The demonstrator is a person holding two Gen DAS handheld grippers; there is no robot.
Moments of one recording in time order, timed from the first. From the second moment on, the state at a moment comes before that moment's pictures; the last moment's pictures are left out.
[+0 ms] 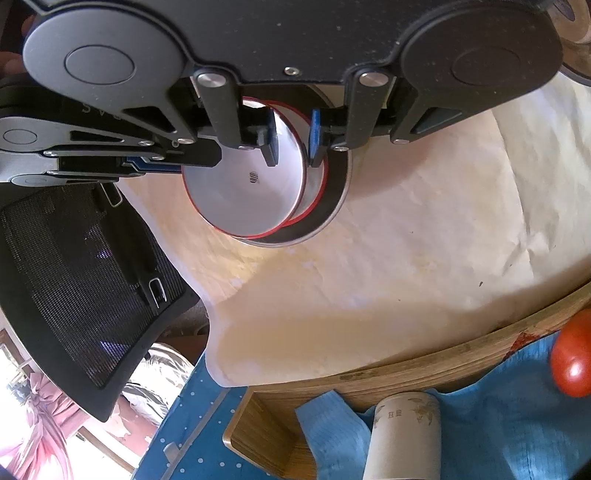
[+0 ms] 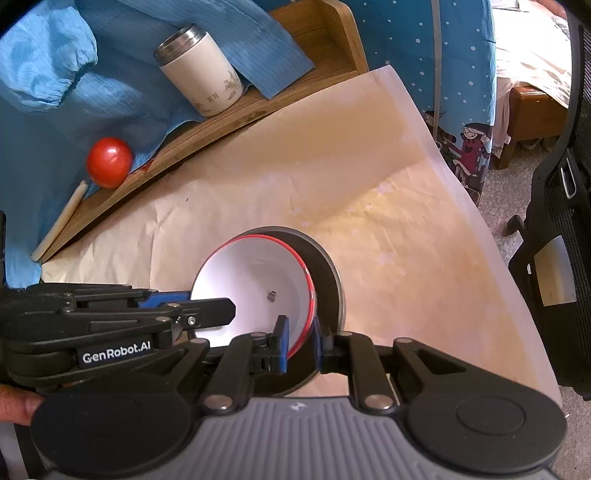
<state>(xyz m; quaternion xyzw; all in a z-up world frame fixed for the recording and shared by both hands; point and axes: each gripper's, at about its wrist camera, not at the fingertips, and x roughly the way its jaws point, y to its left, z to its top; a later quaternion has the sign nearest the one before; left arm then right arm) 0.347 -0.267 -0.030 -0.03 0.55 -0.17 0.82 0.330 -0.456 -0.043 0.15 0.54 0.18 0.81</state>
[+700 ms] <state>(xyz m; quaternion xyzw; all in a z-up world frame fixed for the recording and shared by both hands) 0.347 -0.263 -0.030 -0.04 0.55 -0.17 0.81 0.332 -0.452 -0.044 0.15 0.54 0.19 0.80</state>
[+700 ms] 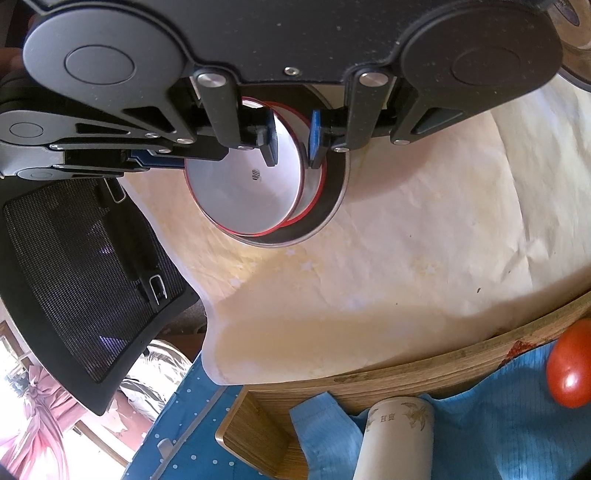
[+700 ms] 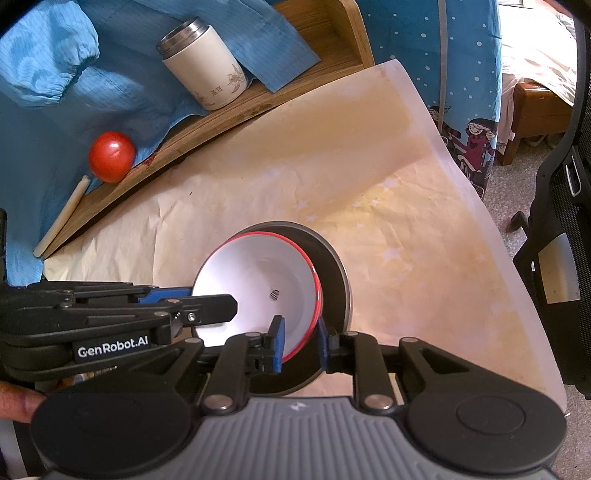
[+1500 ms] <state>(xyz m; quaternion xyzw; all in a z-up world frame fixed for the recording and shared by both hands) 0.348 -0.262 -0.032 -0.04 0.56 -0.16 0.81 0.334 -0.452 -0.043 0.15 0.54 0.19 0.80</state>
